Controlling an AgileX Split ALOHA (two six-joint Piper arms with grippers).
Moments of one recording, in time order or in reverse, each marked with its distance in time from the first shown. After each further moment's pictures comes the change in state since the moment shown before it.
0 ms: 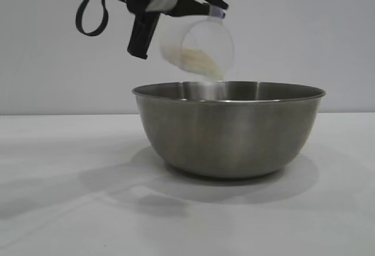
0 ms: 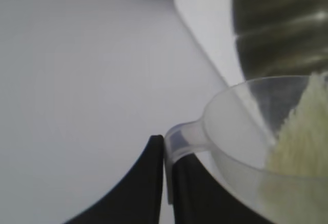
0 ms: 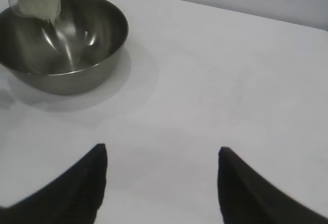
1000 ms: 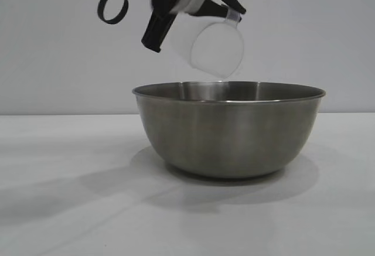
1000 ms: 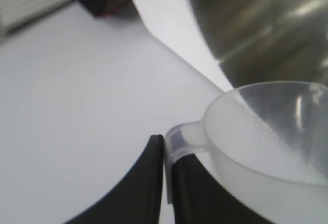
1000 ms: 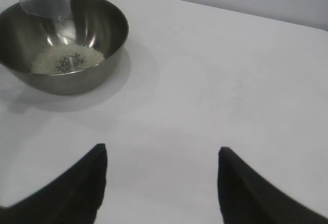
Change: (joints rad) left arm -0.044 -0.026 -0.024 -0.871 0.013 -0.678; right arm 0.000 0.000 0.000 0.000 0.000 0.000
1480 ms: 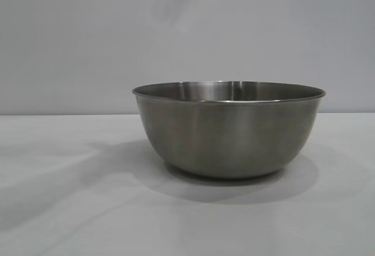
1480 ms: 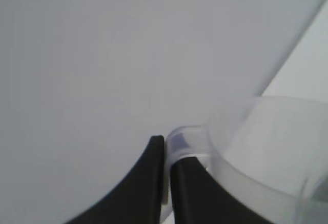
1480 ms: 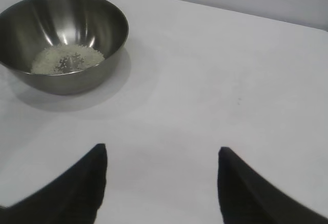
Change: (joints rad) left arm 0.284 -0.135 0.419 -0.060 -0.330 -0.614; right arm 0.000 0.000 0.000 0.000 0.000 0.000
